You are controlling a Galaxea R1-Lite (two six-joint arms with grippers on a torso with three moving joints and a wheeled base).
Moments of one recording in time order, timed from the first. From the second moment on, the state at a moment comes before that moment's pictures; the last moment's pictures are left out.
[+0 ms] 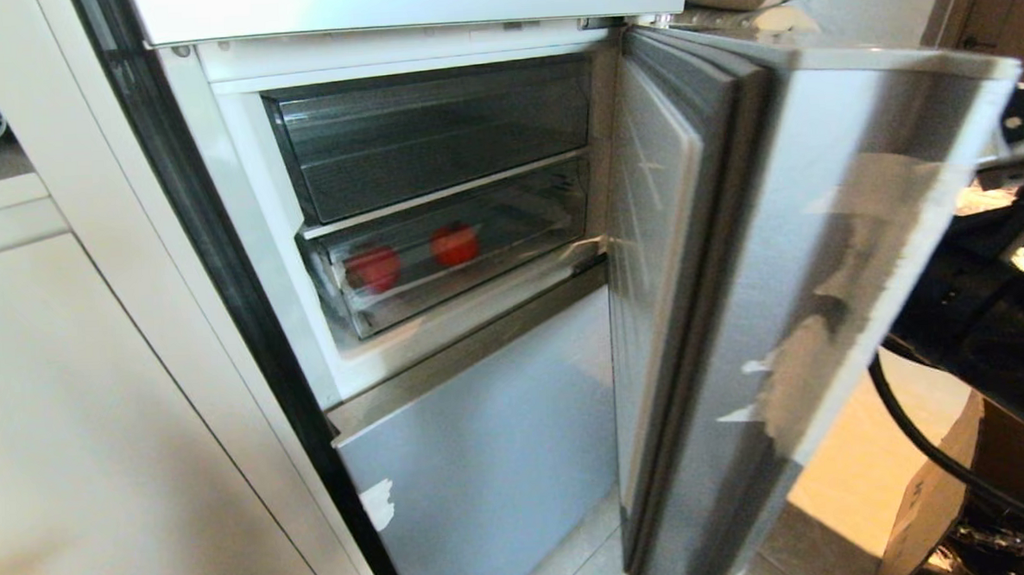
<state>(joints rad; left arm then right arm) -0.01 0.00 -0.06 0.16 0.01 0.00 0.59 1.48 -0.73 -0.96 -0.14 0.46</state>
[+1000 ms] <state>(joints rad) -0.01 0.00 -0.06 0.16 0.01 0.00 0.59 1.79 -1.02 -1.15 0.47 0.68</state>
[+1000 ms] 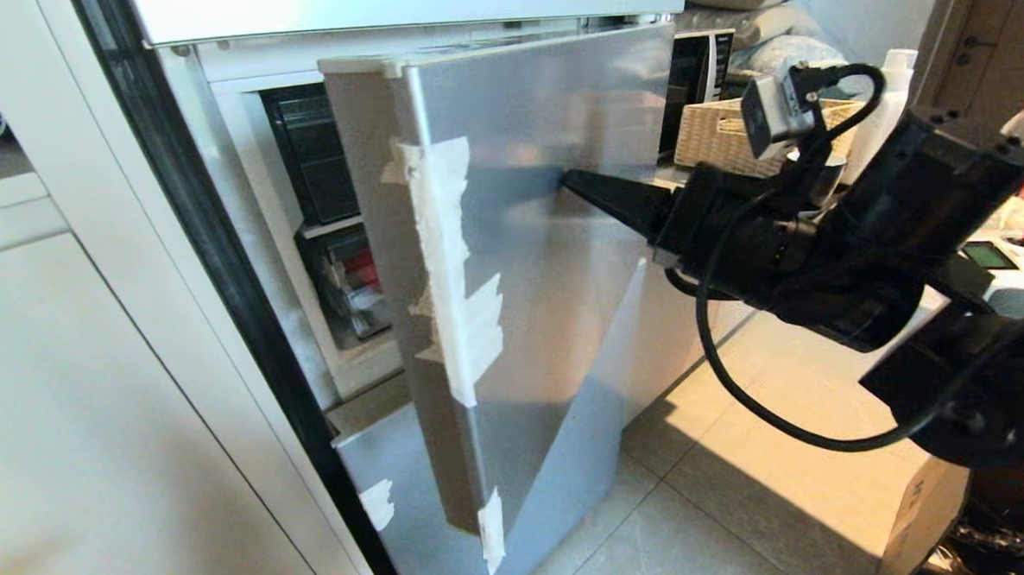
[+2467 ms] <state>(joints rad) -0.01 0.00 -0.06 0.16 0.01 0.00 0.63 1.61 -0.72 -0.98 0.13 0.38</state>
